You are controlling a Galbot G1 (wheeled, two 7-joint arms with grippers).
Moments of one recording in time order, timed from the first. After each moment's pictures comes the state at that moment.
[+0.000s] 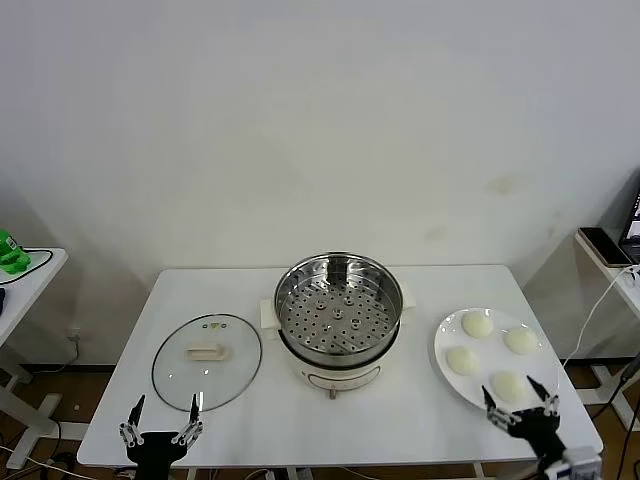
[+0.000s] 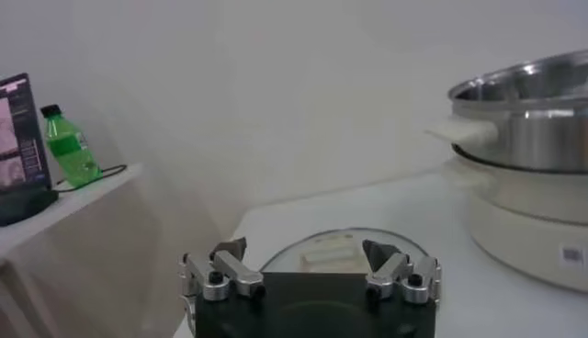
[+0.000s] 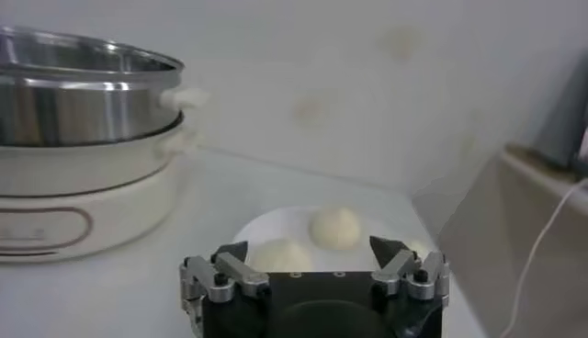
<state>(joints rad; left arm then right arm) 1.89 -1.40 -0.57 -2.19 0.07 0.08 -0.23 -1.68 0.98 0.87 1.99 0.11 -0.16 -0.15</state>
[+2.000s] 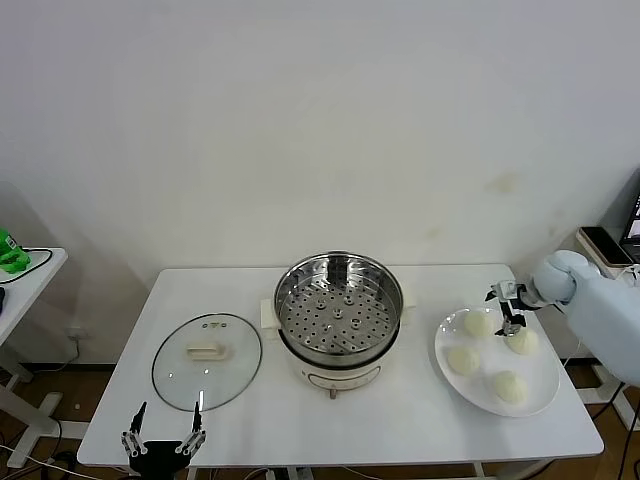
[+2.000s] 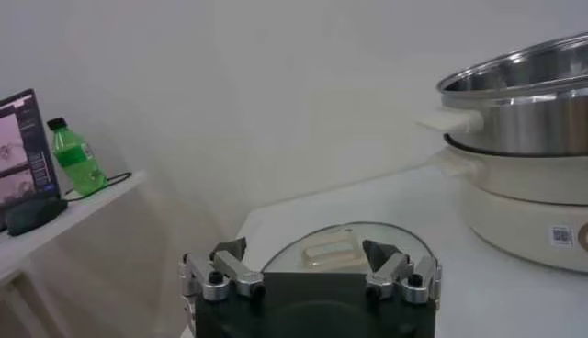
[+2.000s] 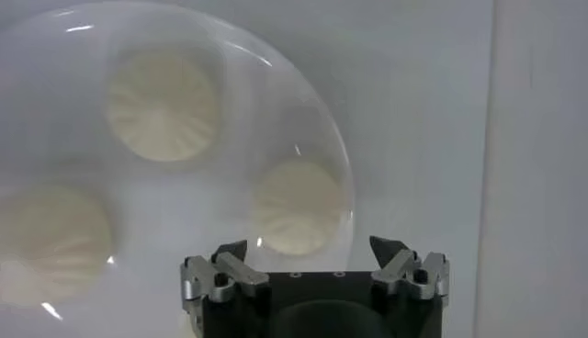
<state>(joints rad) 1.92 -1.46 -0.57 -2.20 0.16 0.05 -0.23 -0.09 0.74 -0.59 0.95 -0.32 0.00 -0.99</state>
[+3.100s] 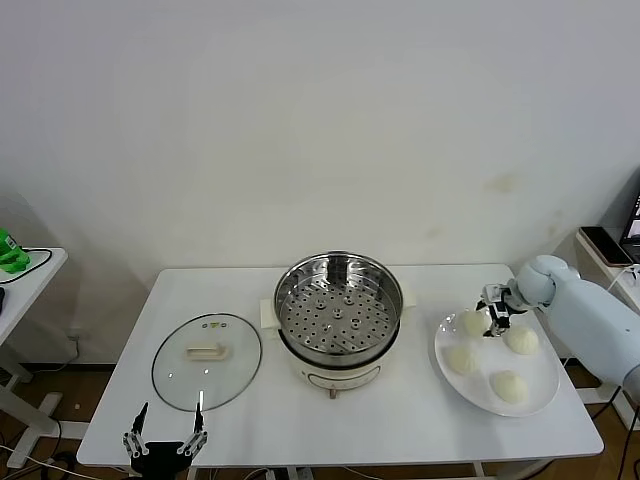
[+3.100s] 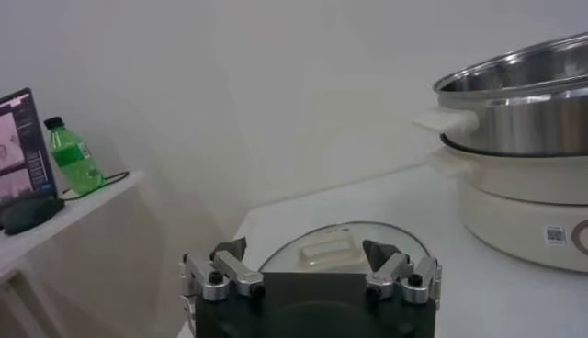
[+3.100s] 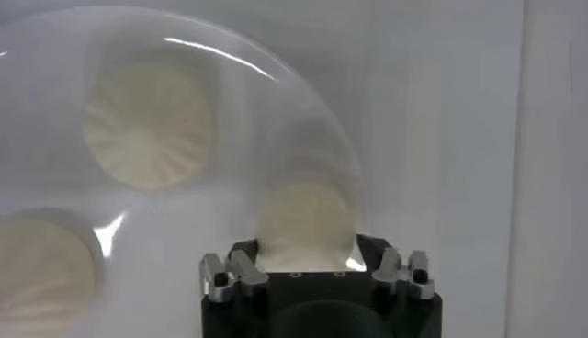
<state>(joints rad) 1.93 -1.47 -0.56 -2.21 0.17 0.05 -0.23 -0.11 0.78 -0.59 0.89 -0.31 0.00 -0.97</state>
